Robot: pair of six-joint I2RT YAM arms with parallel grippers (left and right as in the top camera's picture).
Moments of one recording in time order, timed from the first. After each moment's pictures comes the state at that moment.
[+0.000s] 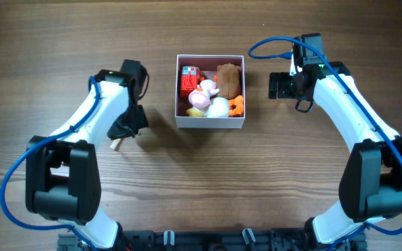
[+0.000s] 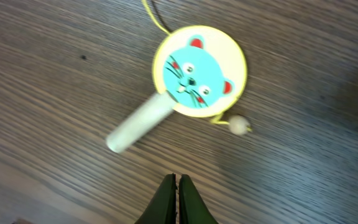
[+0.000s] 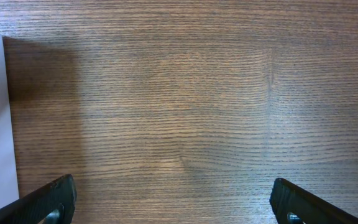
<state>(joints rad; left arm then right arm) -0.18 1.81 1.22 -1.10 -0.19 -0.53 0.11 1.79 1.27 -0.69 0.11 0.13</state>
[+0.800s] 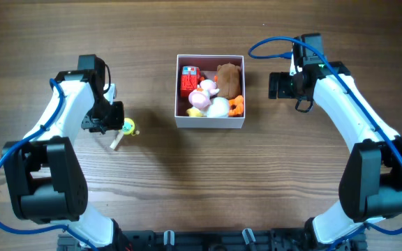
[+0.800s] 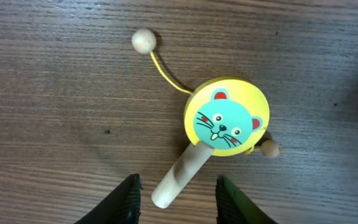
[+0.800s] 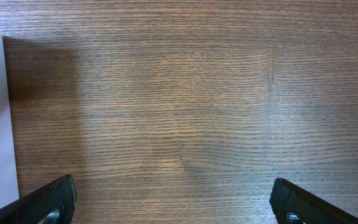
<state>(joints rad) 0.05 1.81 1.22 -1.01 -0.01 -0.03 0.11 1.79 1.27 -0.69 0.11 0.13</state>
